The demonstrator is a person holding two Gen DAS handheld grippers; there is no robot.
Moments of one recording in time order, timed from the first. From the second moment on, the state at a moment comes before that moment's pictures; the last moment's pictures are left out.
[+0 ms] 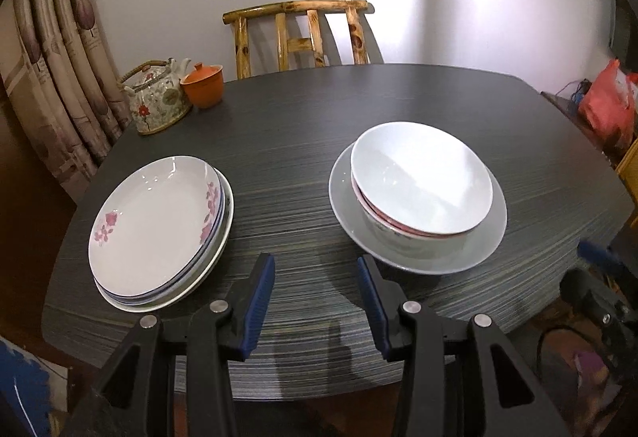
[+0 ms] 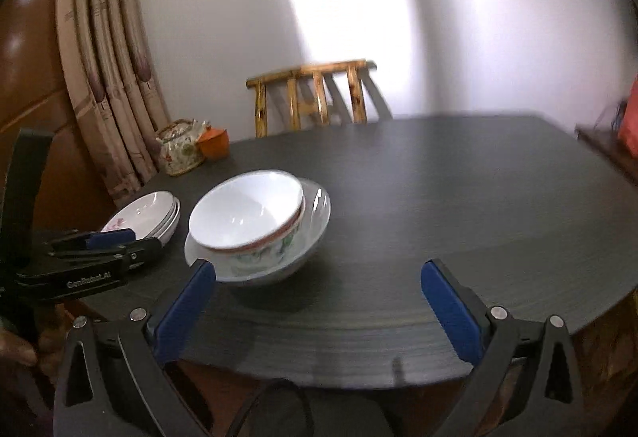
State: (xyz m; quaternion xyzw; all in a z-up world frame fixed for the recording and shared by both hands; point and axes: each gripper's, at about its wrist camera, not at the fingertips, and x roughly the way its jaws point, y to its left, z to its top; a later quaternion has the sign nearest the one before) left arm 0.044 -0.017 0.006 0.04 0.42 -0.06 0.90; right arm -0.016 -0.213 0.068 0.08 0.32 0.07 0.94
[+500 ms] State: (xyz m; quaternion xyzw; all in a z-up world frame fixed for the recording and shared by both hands) left arm 0.078 -0.005 -0.002 -0.03 0.47 -0.08 0.88; right arm 0.032 -0.246 0.088 0.14 0.42 0.12 0.89
